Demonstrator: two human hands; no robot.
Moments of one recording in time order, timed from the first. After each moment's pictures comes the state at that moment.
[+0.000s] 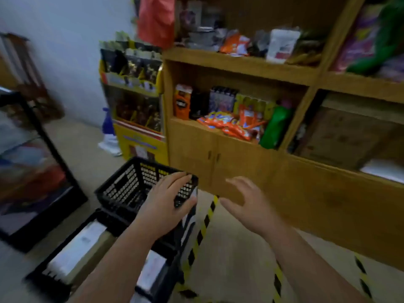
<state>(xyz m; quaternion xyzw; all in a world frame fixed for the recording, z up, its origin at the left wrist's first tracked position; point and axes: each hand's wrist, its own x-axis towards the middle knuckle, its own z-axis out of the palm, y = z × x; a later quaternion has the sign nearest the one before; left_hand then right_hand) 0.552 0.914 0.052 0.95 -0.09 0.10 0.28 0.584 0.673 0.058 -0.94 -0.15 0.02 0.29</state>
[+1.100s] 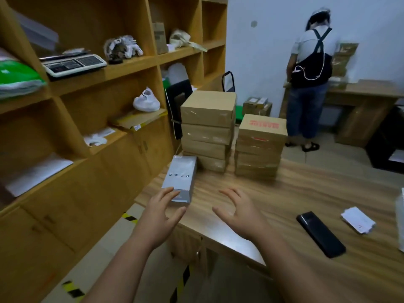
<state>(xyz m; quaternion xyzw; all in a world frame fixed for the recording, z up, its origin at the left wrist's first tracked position) 0.235 0.193 0.046 0.67 -0.67 -0.17 0.28 -0.011 0.156 0.054 -0.77 0.53 -0.23 0.28</state>
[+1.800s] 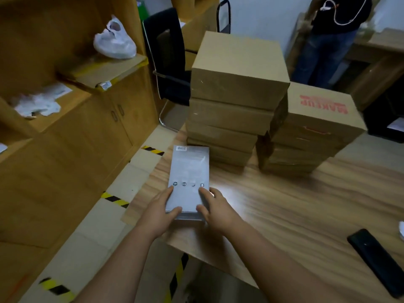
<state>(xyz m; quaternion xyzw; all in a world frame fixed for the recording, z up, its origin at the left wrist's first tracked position) 0.362 -0.057 -0.115 0.72 -0.59 -0.35 0.16 0.163 -0.074 -0.102 -0.71 0.61 -0.04 0.35</state>
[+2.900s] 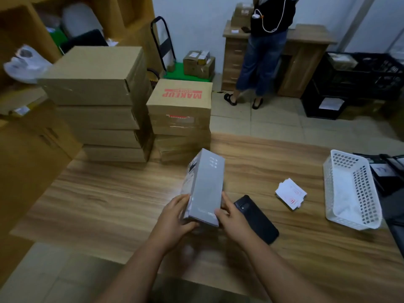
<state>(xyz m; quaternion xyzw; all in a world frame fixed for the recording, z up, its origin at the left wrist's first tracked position) -0.012 0.022 -0.098 0.55 -0.73 -0.35 0.22 -0.210 0.047 -0.100 -0.44 0.65 -0.32 0.53</state>
